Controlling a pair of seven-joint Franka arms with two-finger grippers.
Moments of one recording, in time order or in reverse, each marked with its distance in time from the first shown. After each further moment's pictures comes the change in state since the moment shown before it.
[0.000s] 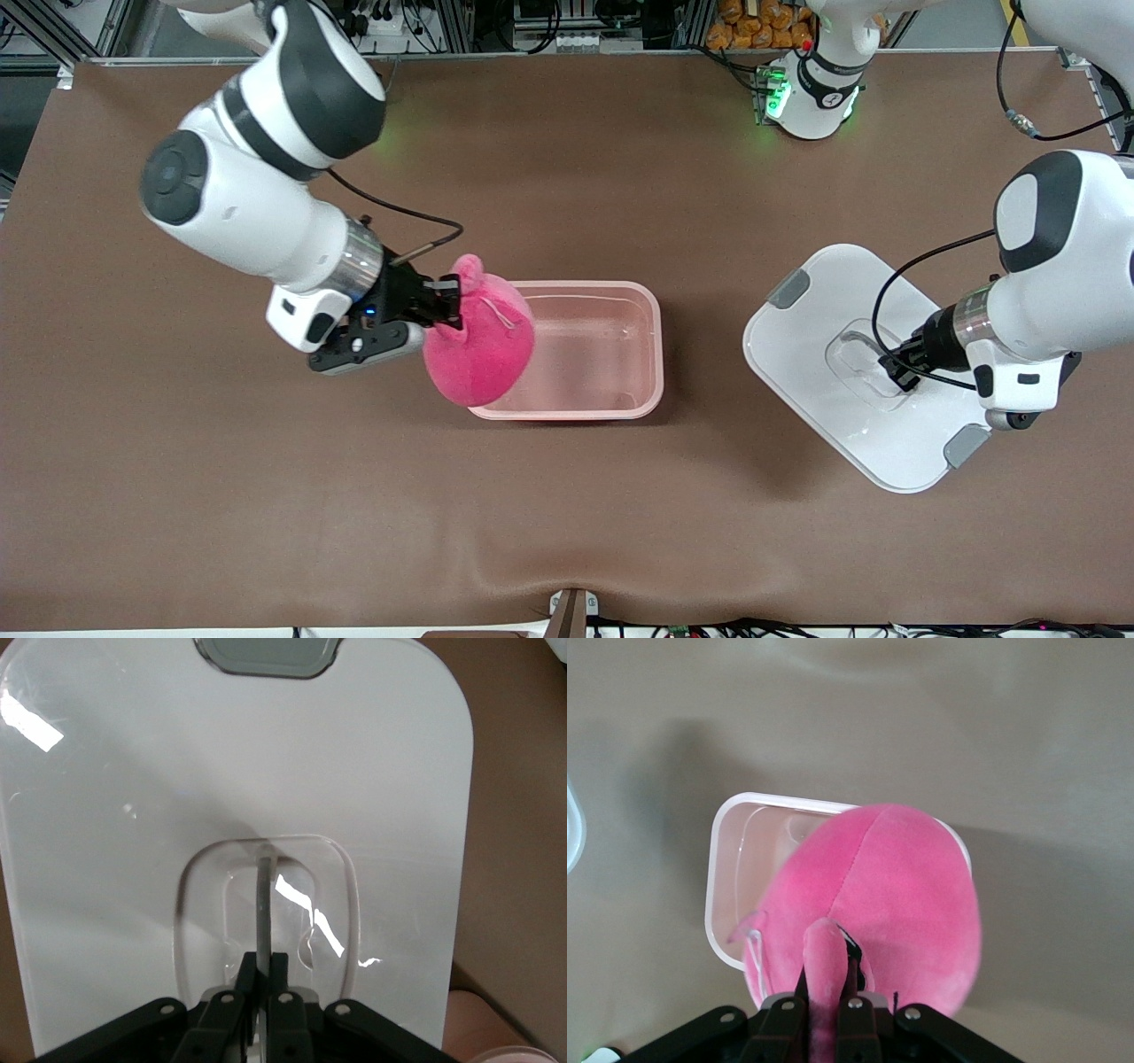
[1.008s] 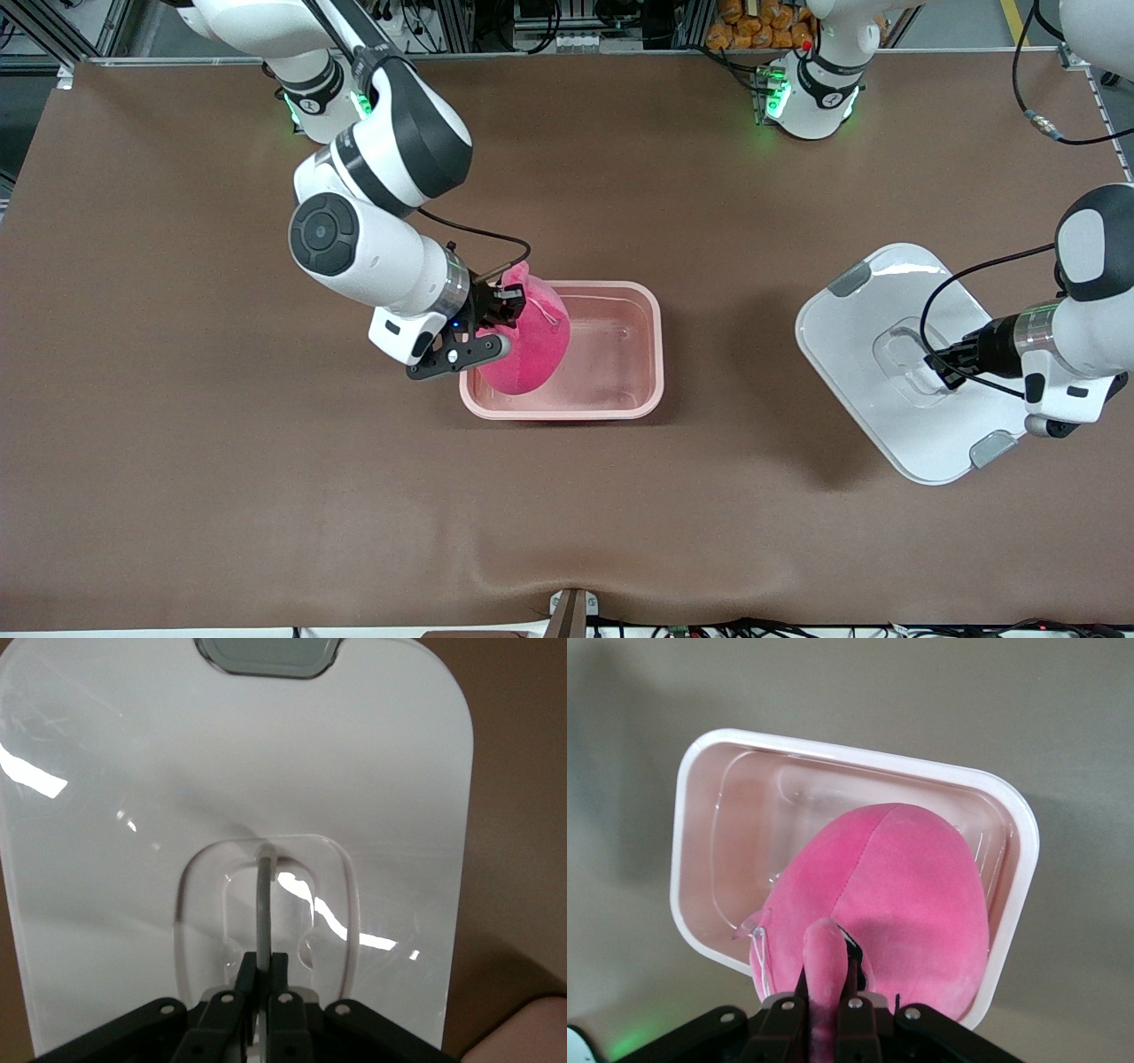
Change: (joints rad) left arm 0.123 0.038 0.001 -0.033 -0.001 -0.011 0.237; right arm 0.076 0.111 -0.002 0.005 -0.016 0.005 -0.021
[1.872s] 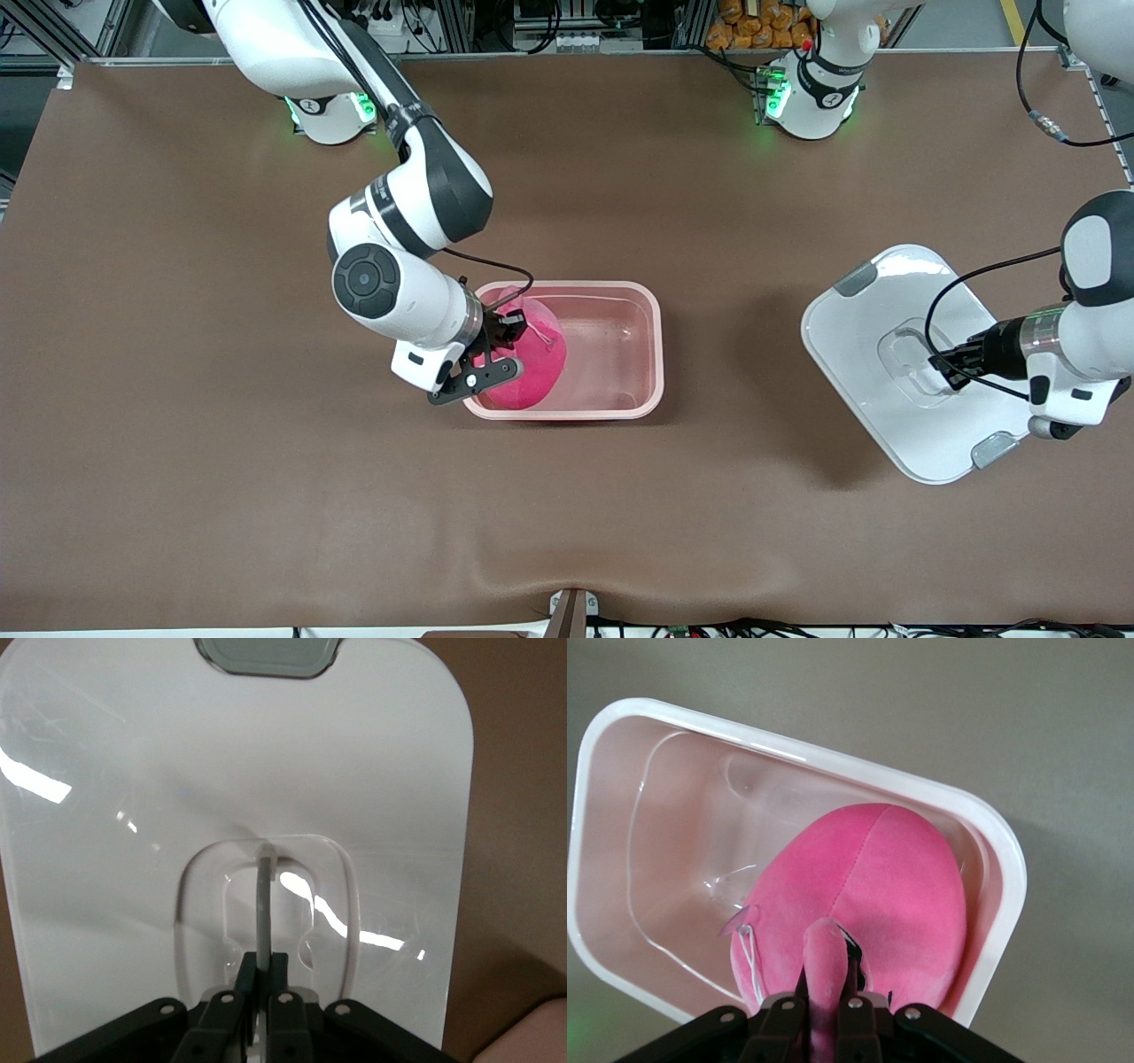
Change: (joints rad) left arm 0.021 0.007 0.001 0.000 0.000 0.000 0.036; right arm 0.000 0.097 -0.005 -0.001 -0.046 0.060 -0.119
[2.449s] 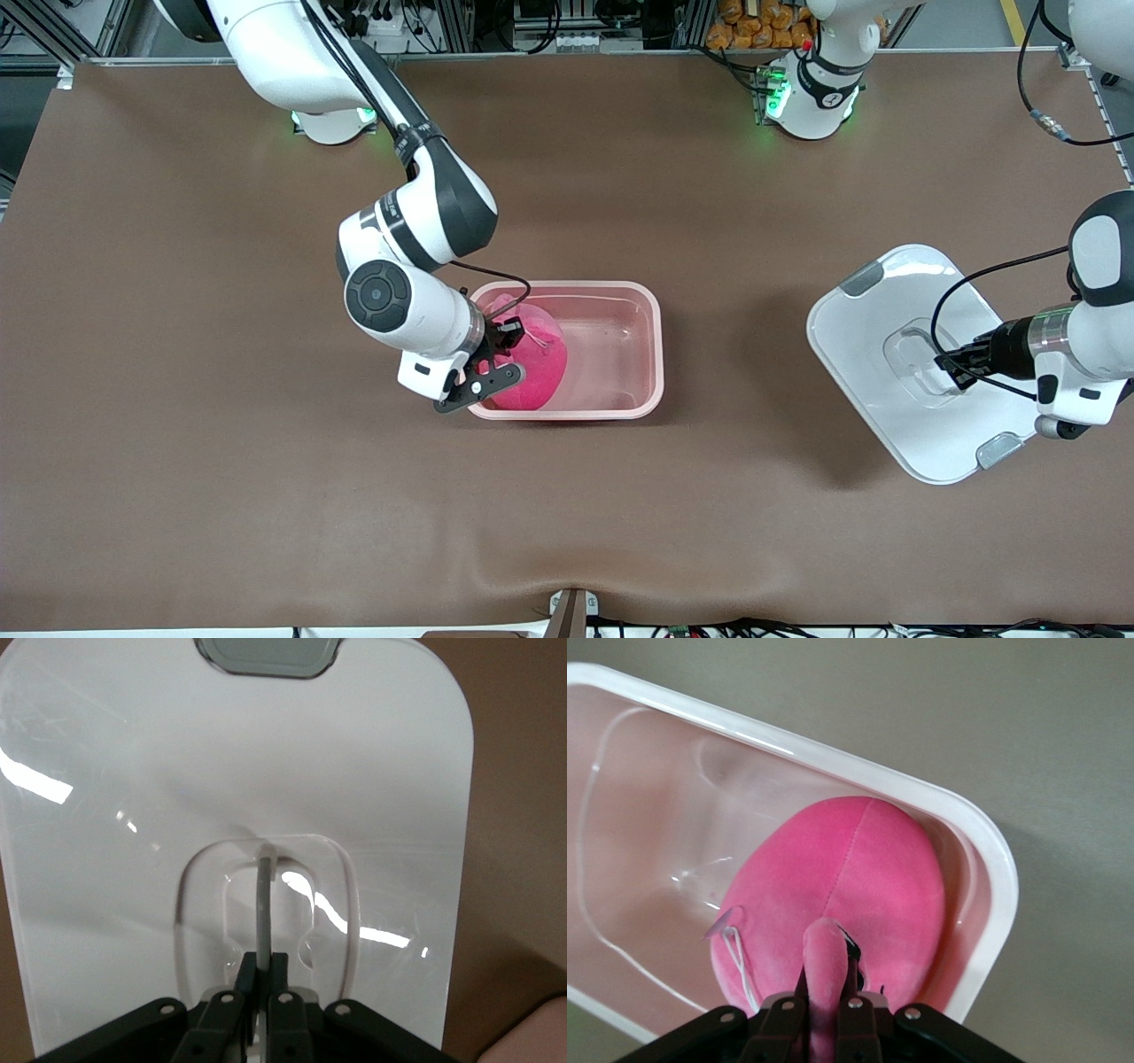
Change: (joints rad) left arm 0.005 0.000 0.000 0.001 0.000 0.000 0.021; right arm 0.003 0.032 -0.005 -0.007 -0.043 0.005 -0.035
